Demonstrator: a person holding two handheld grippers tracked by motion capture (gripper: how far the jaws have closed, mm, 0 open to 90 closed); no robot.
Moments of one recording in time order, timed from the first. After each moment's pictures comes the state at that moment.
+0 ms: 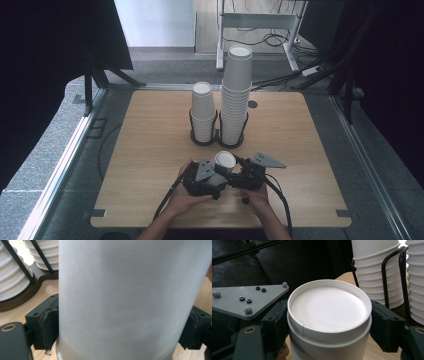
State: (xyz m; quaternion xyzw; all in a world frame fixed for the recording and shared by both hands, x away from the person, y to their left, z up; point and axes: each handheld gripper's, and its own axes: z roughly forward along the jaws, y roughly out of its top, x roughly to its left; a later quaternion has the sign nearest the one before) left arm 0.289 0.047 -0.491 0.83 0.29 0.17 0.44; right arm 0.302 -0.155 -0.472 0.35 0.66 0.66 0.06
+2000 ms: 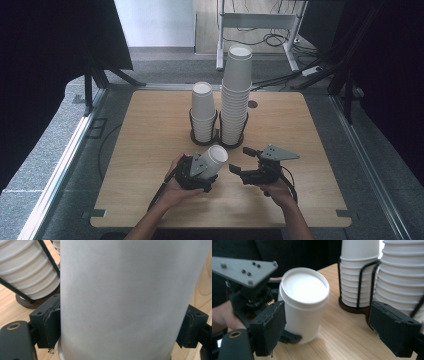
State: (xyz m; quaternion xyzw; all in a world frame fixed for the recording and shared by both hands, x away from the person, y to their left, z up) left arm 0.304 0.070 -0.482 0.85 0.28 0.22 0.39; right arm 0.313 -0.195 -0.442 0.29 0.75 0.59 0.12
